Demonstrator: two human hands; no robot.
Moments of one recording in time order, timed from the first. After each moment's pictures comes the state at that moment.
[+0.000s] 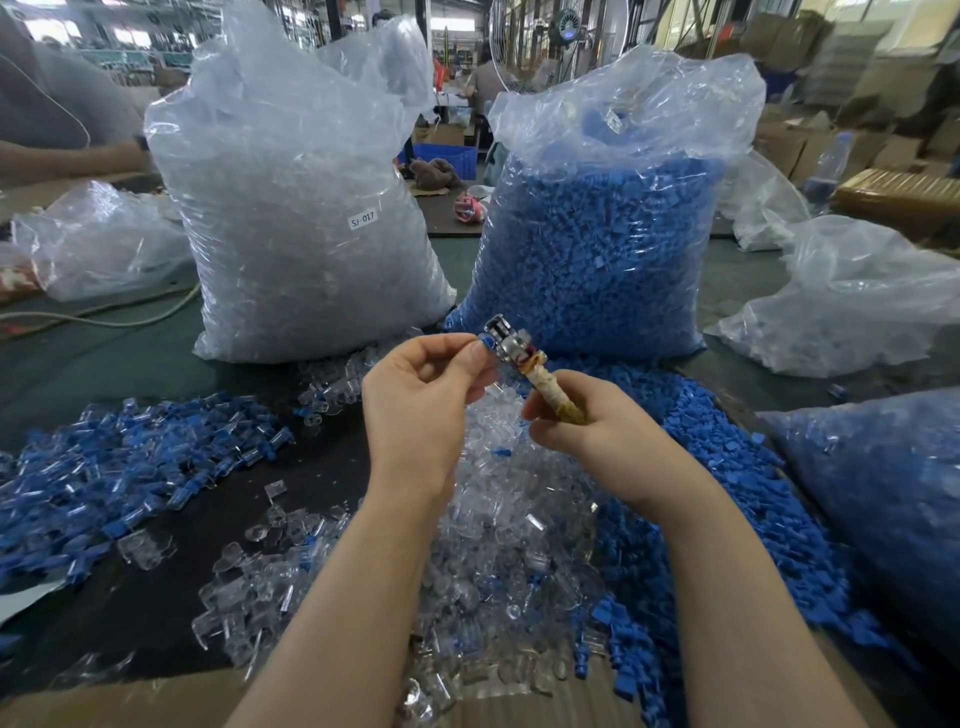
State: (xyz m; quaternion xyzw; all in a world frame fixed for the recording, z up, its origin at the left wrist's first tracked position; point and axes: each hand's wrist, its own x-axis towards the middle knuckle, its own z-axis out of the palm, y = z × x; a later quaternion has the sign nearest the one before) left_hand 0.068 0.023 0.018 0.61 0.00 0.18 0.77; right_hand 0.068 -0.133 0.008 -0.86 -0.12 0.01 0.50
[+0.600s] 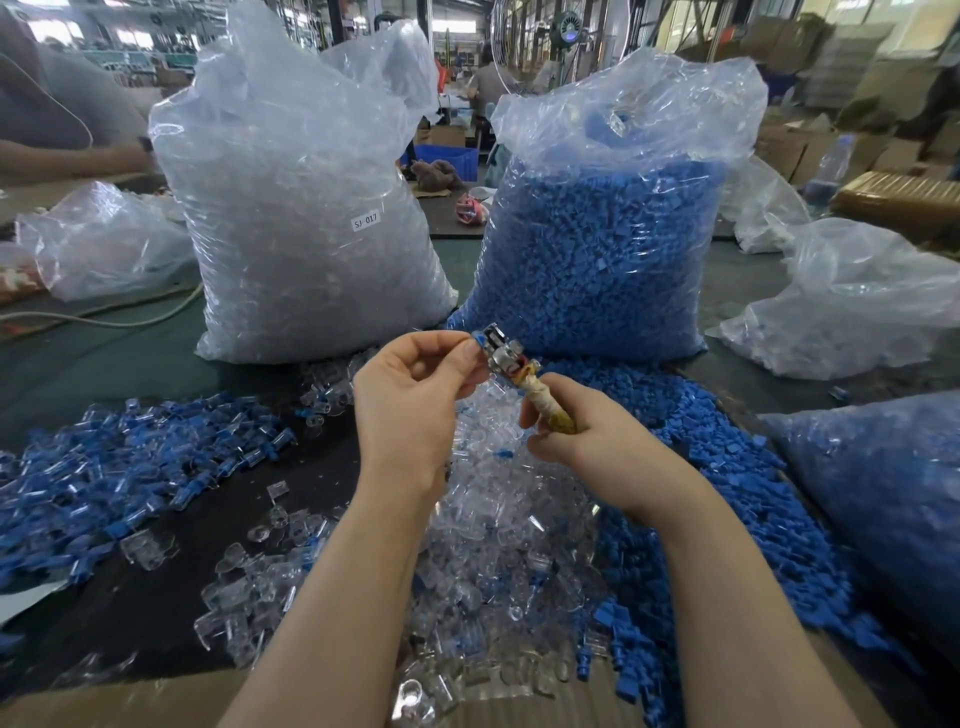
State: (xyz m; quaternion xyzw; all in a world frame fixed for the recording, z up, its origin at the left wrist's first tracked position) left_hand 0.067 0.031 0.022 0.61 0.00 0.19 0.77; right_hand 0.066 -0.129 0.010 -0.87 -0.14 0.04 0.46
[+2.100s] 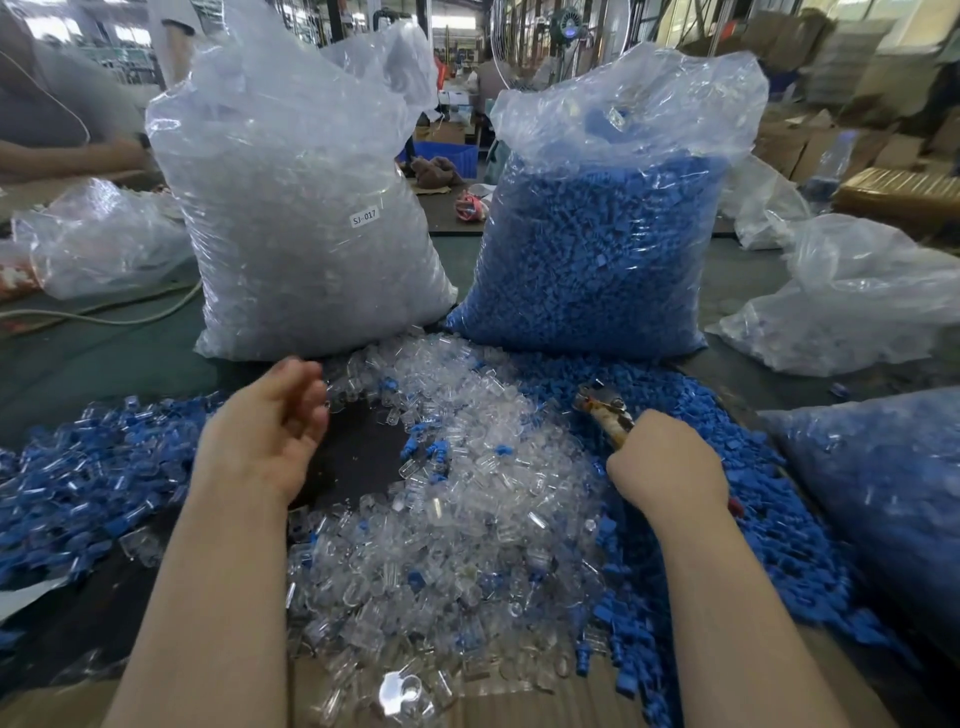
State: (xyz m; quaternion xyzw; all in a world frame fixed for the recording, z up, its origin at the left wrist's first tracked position) left_hand 0.082 0.133 0.010 0.47 0.26 0.09 0.84; right_hand 0.075 -0.153 -0.015 -0.97 0.22 0.01 0.14
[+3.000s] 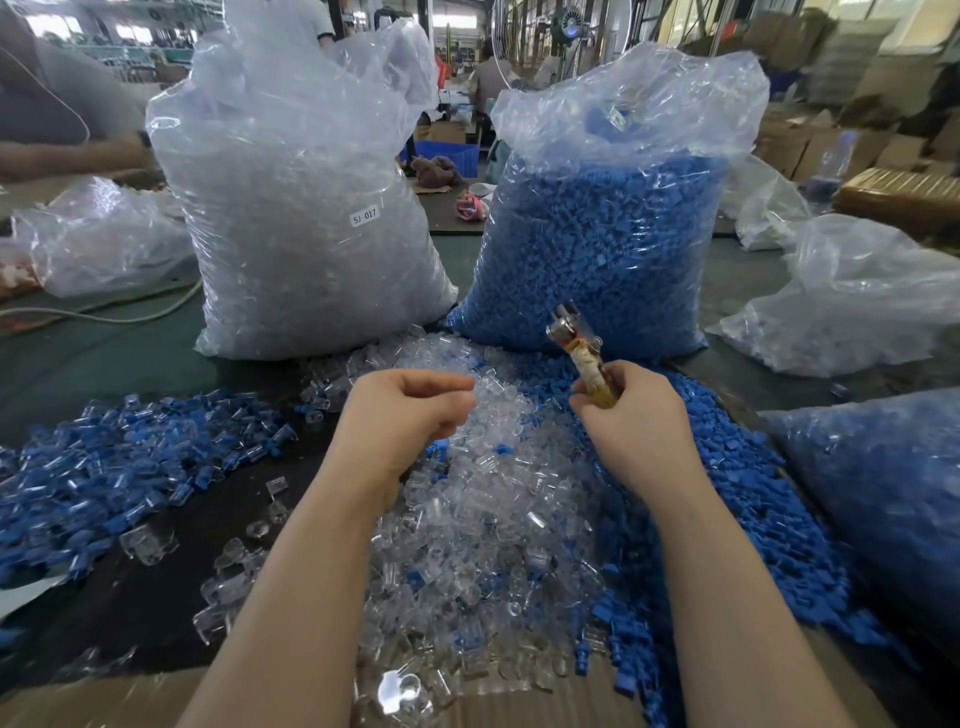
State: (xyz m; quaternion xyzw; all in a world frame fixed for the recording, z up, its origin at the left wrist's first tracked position) left_hand 0.077 0.065 0.008 0.74 0.05 0.00 0.67; right_hand 0.082 -0.139 -0.004 -0.91 0.07 -0.15 0.38
